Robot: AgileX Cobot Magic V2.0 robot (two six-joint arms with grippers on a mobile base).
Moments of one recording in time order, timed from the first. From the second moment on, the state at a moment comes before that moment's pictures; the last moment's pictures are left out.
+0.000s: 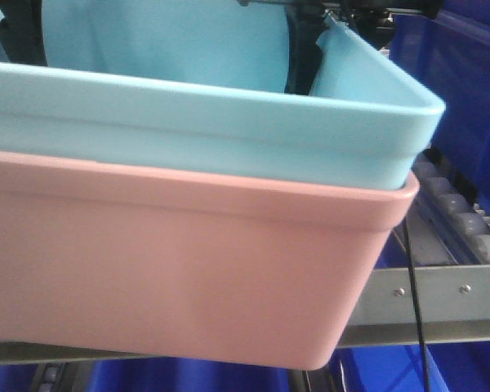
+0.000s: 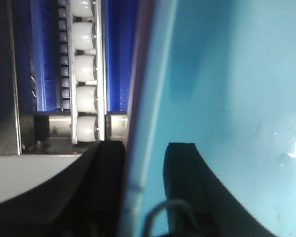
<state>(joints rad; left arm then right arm) -0.62 1.41 -1.29 0.16 1.08 -0.63 0.56 1.73 -1.58 0.01 1.05 0.28</state>
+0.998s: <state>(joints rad) -0.62 1.41 -1.29 0.16 1.08 -0.63 0.56 1.73 -1.58 0.01 1.05 0.28</state>
